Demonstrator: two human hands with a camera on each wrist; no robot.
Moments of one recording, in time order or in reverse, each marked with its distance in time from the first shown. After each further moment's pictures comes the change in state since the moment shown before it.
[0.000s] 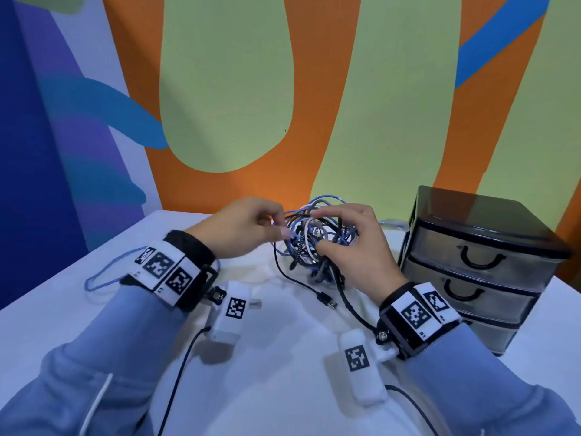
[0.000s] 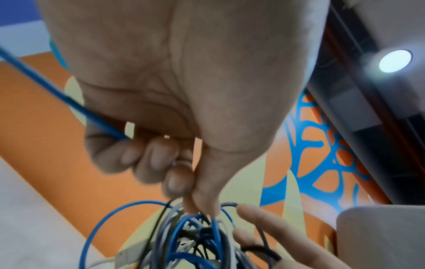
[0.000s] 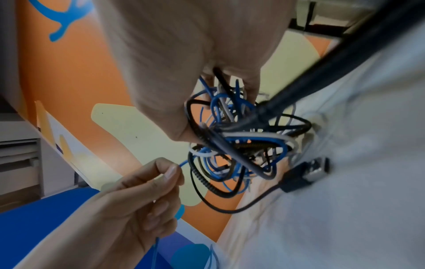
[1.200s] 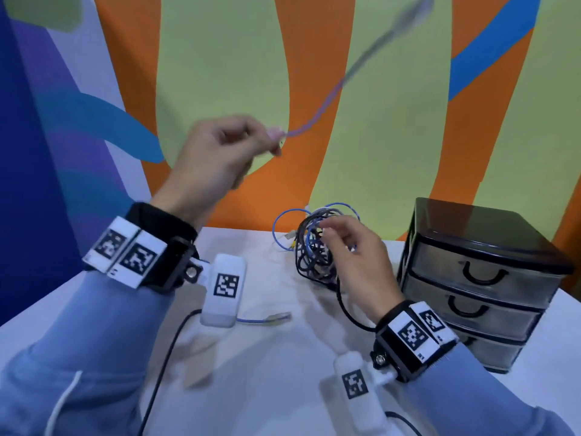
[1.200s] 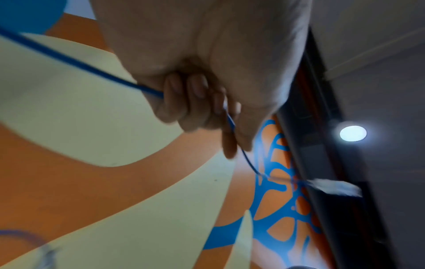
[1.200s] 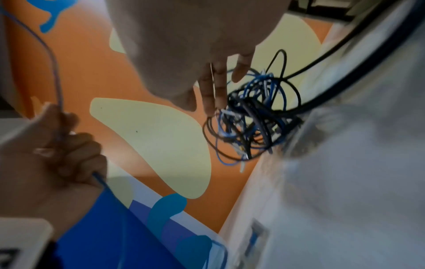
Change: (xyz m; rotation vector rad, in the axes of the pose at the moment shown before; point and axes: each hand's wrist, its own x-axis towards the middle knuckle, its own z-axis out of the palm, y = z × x) left_hand 0.008 0.052 -0.058 -0.599 0.473 0.280; right_hand 0.004 0.006 0.006 0.046 0.106 0.085
